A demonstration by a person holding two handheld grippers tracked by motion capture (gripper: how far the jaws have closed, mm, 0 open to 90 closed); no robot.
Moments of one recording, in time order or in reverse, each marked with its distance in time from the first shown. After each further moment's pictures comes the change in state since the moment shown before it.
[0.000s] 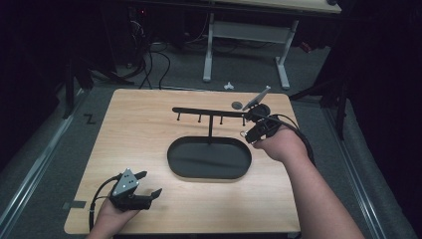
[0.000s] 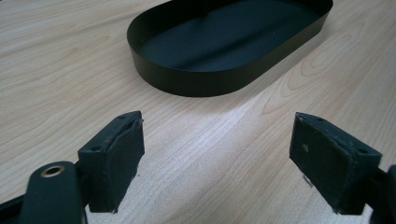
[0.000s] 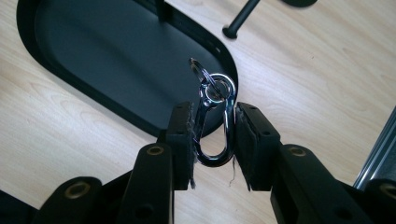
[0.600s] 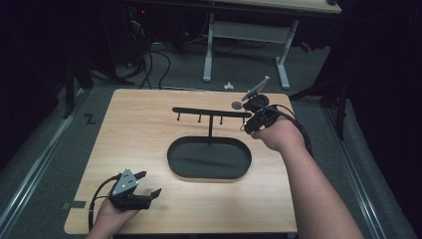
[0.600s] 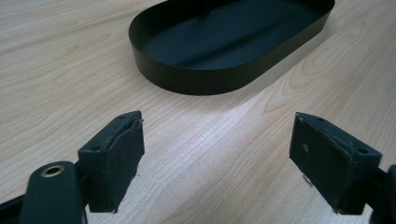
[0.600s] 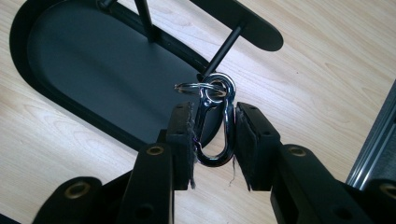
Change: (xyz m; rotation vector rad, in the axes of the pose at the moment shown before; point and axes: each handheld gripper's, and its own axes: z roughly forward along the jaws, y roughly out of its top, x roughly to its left) left arm 0.001 -0.001 0.000 0.004 -0.002 -0.004; right arm -0.009 0.019 -0.002 -0.013 -0.020 0.025
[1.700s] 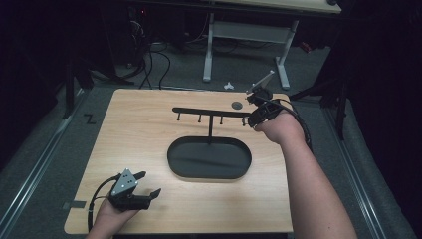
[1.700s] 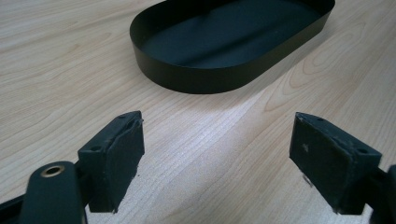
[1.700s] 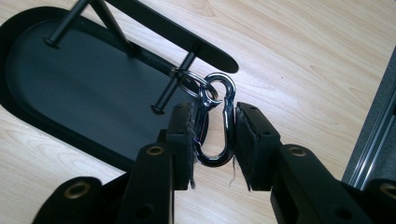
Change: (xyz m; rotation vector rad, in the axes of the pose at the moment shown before) left arm 0.000 -0.001 -0.001 -0.002 0.002 -0.006; right arm -0.021 0.011 0.010 -0.003 -0.015 0.082
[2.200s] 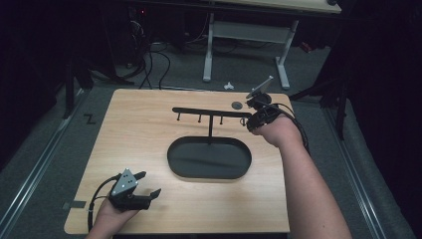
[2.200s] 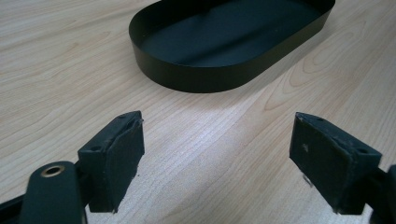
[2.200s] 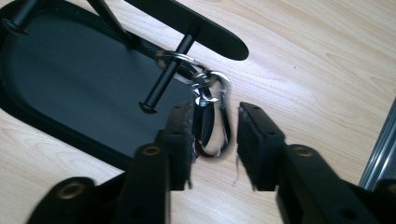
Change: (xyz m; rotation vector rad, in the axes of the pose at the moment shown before) left arm 0.000 0.000 0.000 0.000 -0.001 0.001; right arm -0.003 -0.004 0.020 0.024 0.033 0.022
